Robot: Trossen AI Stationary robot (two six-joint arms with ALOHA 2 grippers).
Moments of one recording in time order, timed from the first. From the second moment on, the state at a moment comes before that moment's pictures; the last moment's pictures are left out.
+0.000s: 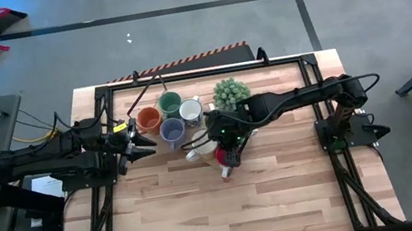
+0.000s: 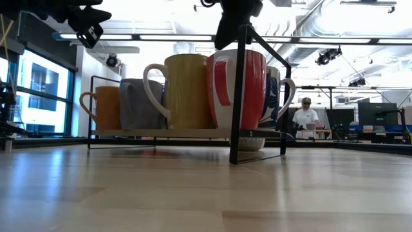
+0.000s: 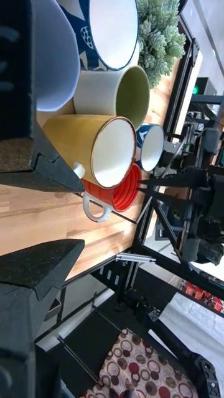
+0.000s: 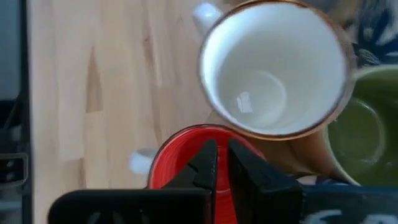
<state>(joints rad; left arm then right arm) 0.09 0.47 0.49 -0.24 0.26 -0.26 0.07 1.79 1.66 -0.90 -0.07 0.24</state>
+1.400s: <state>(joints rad) 0.09 0.47 0.49 -0.24 0.26 -0.23 0.07 1.84 1.65 -0.85 -0.01 0.33</state>
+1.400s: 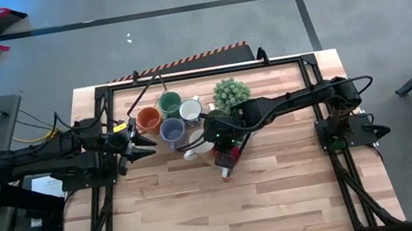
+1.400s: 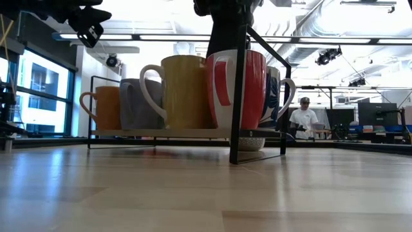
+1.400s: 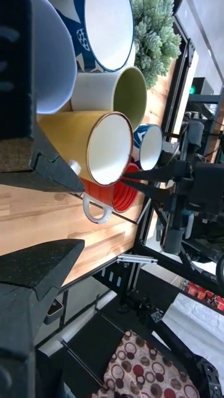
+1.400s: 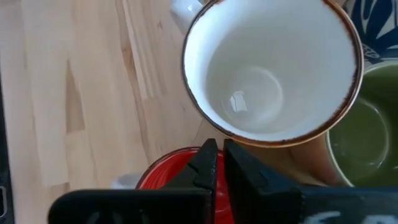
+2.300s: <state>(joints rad) 0.09 0.47 0.49 -0.24 0.26 -0.23 0.06 1.83 1.65 -0.80 -0.11 0.25</state>
